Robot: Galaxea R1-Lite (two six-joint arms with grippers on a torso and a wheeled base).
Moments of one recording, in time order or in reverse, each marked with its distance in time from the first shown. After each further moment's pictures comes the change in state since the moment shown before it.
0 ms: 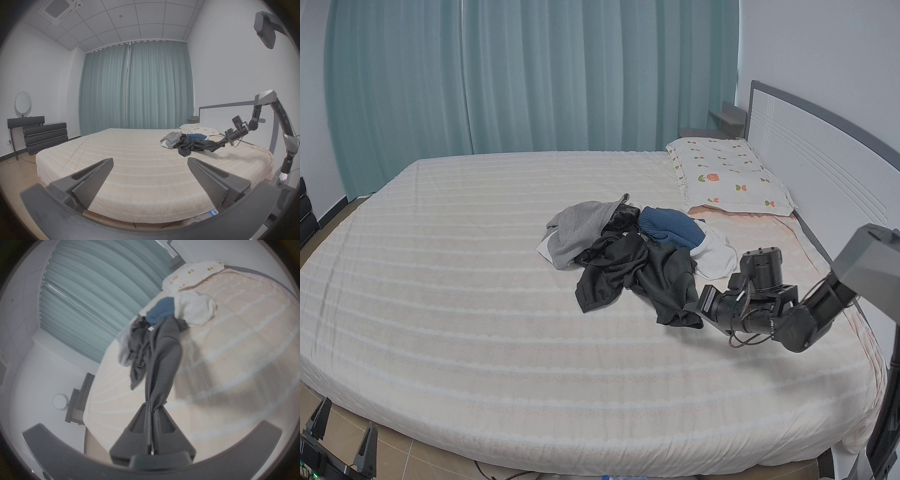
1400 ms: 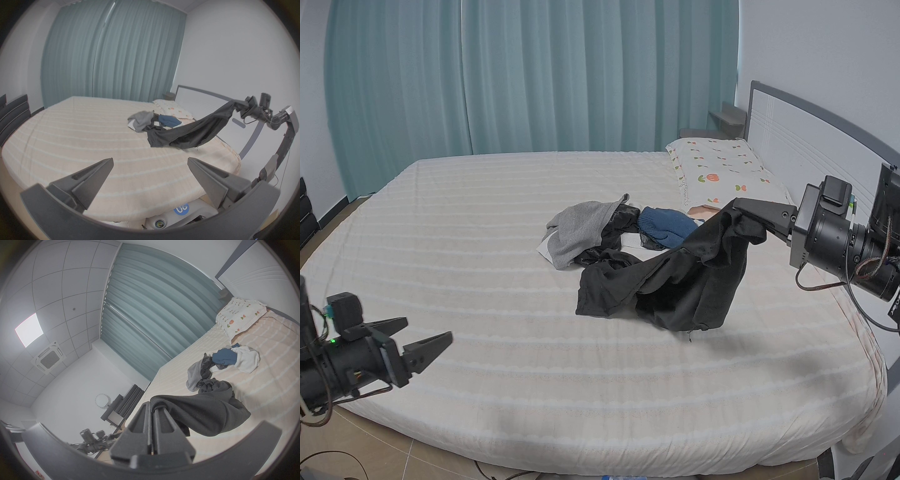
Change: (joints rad) left arm -0.236 1.177 -0.347 -0.446 -0.146 -0.142; right arm 0.074 -0.606 0.079 0.020 0.110 0.025
